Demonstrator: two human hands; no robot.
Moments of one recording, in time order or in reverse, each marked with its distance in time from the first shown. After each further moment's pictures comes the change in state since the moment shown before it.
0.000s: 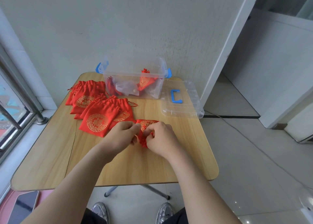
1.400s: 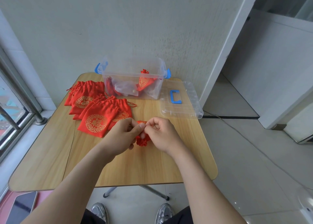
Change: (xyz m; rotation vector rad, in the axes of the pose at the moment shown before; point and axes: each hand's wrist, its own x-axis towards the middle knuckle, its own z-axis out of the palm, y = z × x) left_hand -0.009 0.012 0.004 -0.085 -0.044 0.123; right_hand 0.011 0.010 -0.002 0.421 0.016 -0.026
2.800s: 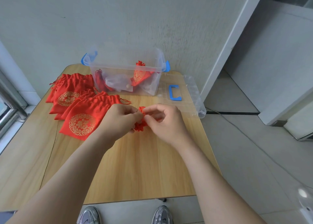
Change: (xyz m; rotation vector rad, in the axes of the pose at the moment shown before) left_hand 0.060 0.015 0.004 0.088 0.151 -0.061; right_hand 0.047 0.018 -0.023 -0.049 0.156 -0.213
